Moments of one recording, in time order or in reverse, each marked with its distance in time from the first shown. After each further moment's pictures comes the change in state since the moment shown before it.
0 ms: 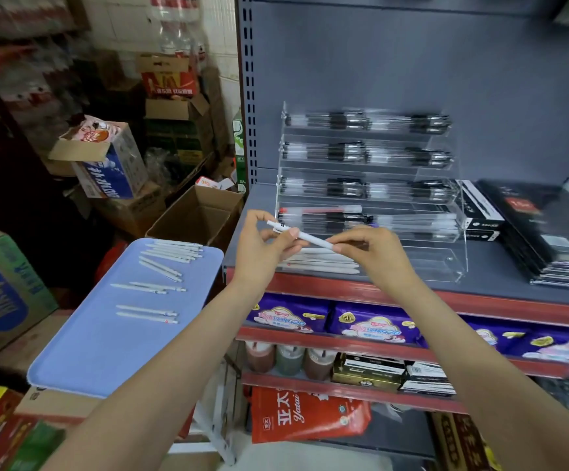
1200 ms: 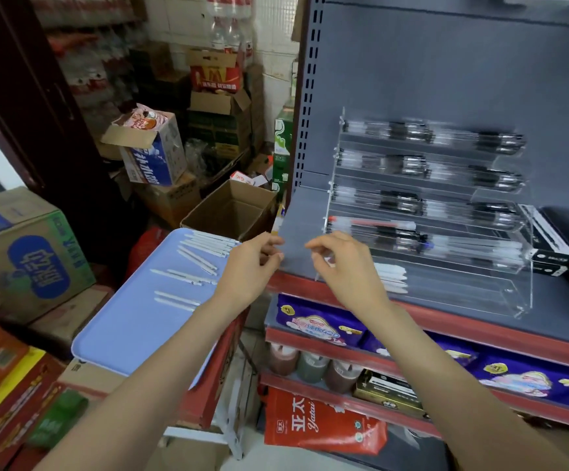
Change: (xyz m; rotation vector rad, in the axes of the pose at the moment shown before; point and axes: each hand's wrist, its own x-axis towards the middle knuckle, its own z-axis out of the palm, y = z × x) left_hand 0.002 -0.004 -0.087 0.885 0.032 0.107; right_hand 0.016 -0.061 0.081 -0.247 -0.054 -0.161
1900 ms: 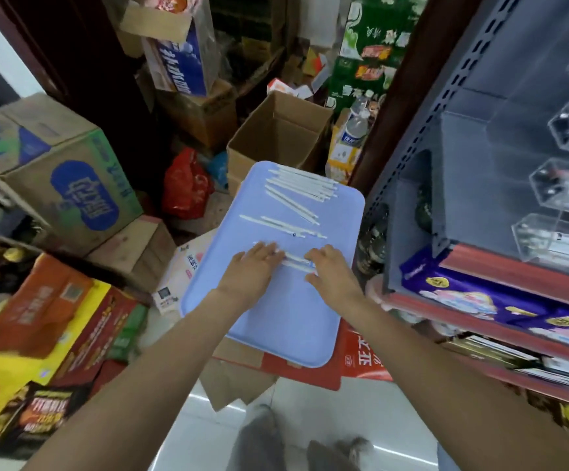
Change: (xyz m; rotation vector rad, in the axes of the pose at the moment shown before) left_hand -0.003 -0.279 -0.079 0.701 -0.598 -0.036; right_hand 0.040 -0.056 0.291 -0.182 -0.582 0.265
